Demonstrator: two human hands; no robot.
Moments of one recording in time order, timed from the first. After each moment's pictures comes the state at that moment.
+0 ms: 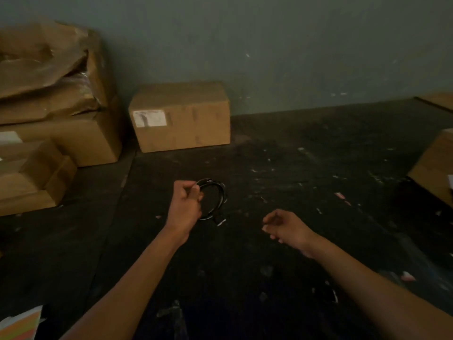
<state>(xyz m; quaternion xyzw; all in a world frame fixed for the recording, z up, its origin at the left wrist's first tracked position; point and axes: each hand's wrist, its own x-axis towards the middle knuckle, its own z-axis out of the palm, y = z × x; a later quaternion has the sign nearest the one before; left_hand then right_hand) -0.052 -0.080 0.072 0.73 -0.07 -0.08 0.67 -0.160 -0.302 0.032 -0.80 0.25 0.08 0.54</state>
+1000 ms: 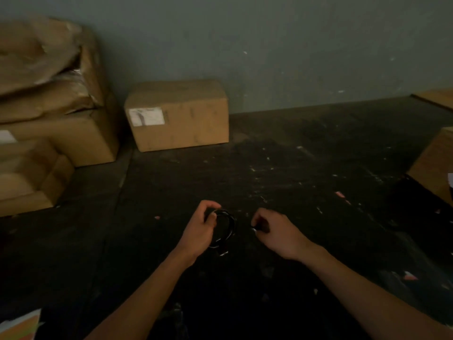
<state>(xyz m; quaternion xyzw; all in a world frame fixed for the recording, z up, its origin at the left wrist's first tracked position) -0.065 -0.082 0.034 0.81 -0.11 -0.20 0.55 -0.154 -0.276 0.045 -0.93 0.08 0.04 0.36</state>
